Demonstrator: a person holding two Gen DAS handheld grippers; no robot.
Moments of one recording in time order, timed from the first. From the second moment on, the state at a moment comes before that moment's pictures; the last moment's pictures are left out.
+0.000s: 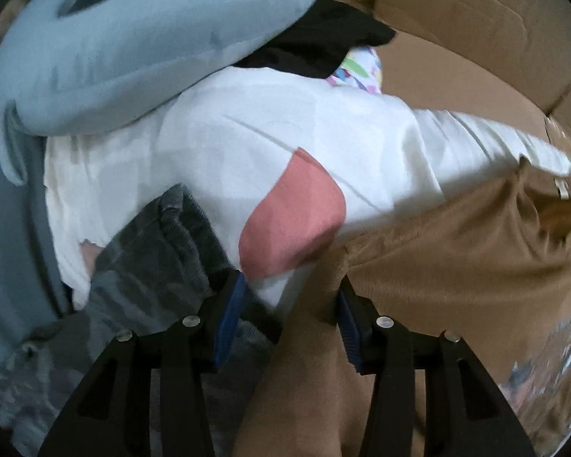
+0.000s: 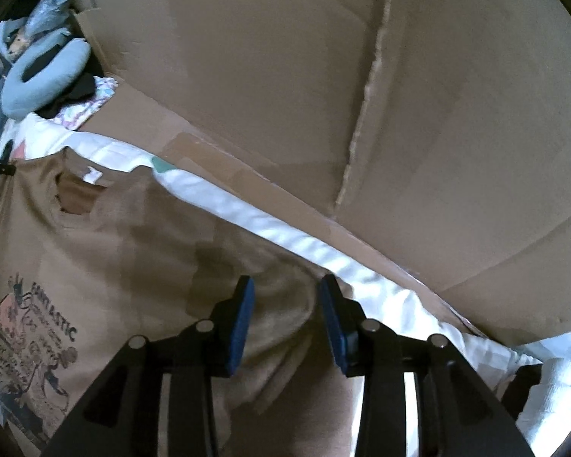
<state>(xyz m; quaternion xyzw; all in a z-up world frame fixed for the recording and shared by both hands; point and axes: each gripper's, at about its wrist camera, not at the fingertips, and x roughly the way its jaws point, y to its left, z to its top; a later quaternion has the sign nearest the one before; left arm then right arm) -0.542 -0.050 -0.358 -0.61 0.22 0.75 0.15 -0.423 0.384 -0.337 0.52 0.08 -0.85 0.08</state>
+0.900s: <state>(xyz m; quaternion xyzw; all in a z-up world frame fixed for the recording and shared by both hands) -0.541 -0.007 -0.403 -0.61 0.21 0.73 0.24 -0.484 0.297 -0.376 0.54 0.06 -0.83 0.14</state>
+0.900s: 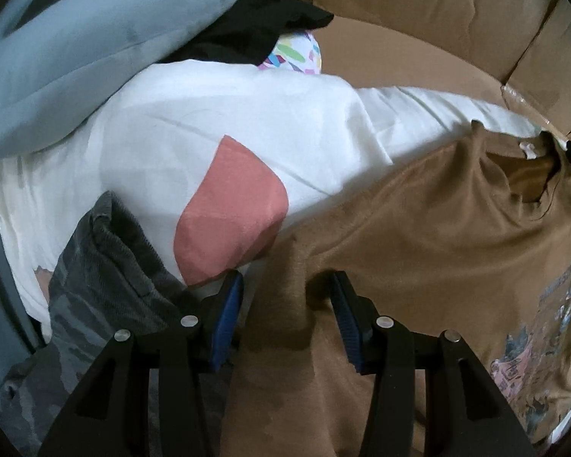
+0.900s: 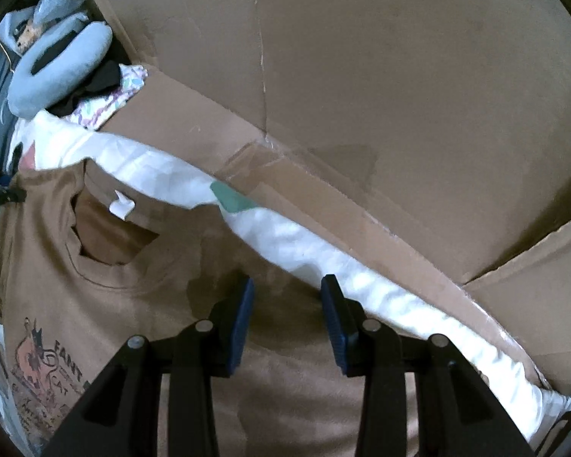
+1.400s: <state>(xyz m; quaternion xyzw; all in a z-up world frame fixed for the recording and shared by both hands) -0.547 -0.025 -0.401 -0.63 0.20 0.72 0.21 -0.501 0.266 -0.381 0.55 0.05 -0.81 0.19</state>
